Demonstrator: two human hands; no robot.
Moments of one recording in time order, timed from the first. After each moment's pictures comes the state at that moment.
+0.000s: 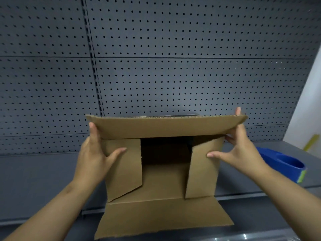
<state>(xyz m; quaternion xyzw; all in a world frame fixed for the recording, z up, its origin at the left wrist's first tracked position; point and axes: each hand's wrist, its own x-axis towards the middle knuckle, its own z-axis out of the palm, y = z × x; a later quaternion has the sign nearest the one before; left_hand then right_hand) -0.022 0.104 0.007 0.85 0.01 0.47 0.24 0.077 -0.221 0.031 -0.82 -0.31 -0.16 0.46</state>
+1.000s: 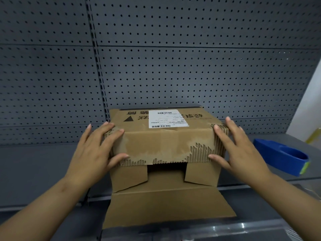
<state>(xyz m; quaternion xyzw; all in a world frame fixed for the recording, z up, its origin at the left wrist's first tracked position) -0.039 0.132 -0.008 0.93 -0.04 0.37 -0.04 0.075 -0.225 -0.008 -0.90 -0.30 -0.32 0.04</state>
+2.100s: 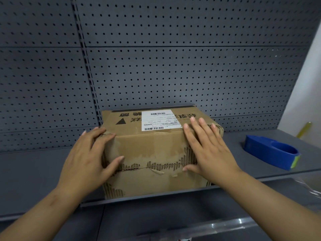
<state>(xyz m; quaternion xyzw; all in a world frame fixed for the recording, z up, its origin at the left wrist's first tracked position) -0.045 0.114 -0.006 0.92 -0.02 0.39 0.00 0.054 -0.176 -0.006 -0.90 -0.31 -0.31 -0.02</state>
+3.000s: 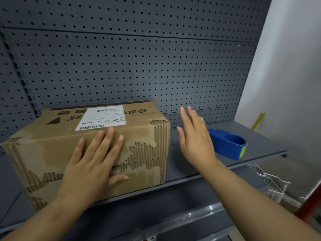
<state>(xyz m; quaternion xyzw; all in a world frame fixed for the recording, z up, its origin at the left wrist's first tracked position) 0.019 0.002 -0.046 0.88 -0.09 0.43 -0.19 0.113 -0.254 -0.017 -0.88 -0.20 -0.37 0.21</state>
